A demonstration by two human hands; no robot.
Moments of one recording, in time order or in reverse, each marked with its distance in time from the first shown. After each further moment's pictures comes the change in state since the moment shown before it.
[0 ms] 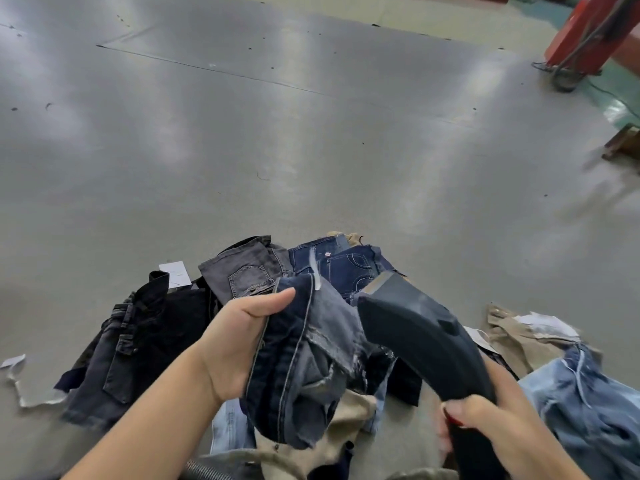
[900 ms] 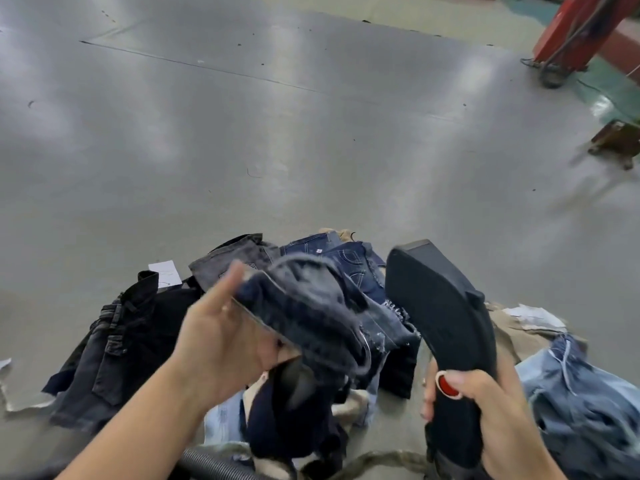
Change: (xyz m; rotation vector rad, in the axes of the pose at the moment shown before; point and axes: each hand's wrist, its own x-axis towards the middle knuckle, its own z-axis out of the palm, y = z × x) left_hand -0.002 -0.011 -0.002 -0.047 -0.089 0.298; right_hand 0.002 0.017 0.005 0.220 0.244 -0.101
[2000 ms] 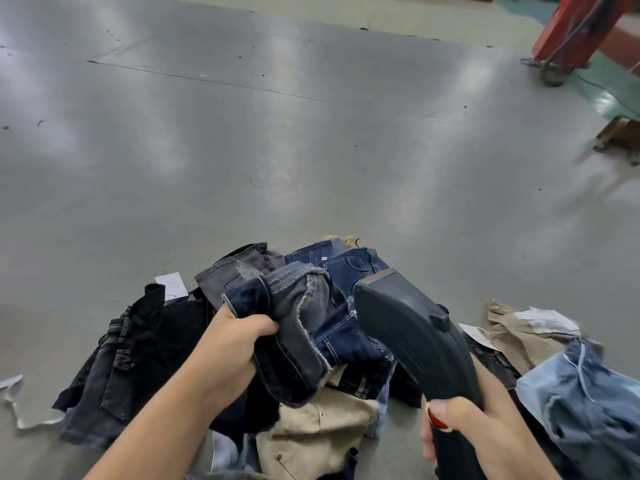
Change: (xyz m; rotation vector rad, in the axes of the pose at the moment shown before) left_hand 0.009 -0.001 0.006 0.300 0.375 0.195; right_hand -0.010 -0.023 0.018 -0.164 -0.127 0.145
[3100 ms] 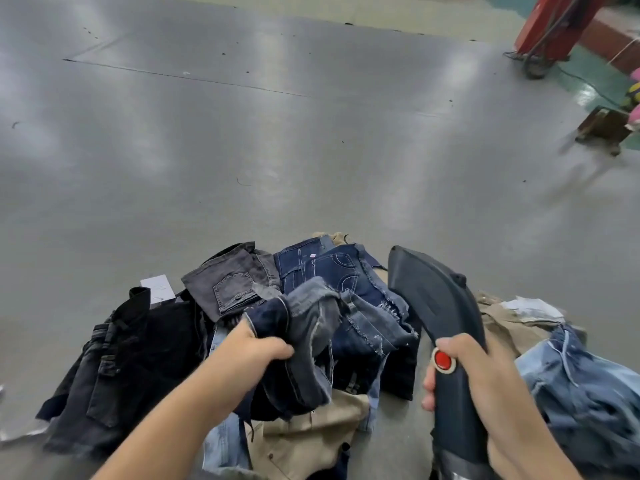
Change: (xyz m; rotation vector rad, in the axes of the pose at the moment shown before) left_hand -0.004 -0.016 0.009 0.204 -0.192 -0.112; right_hand 0.015 0.002 -0.015 0.154 0.304 0.100
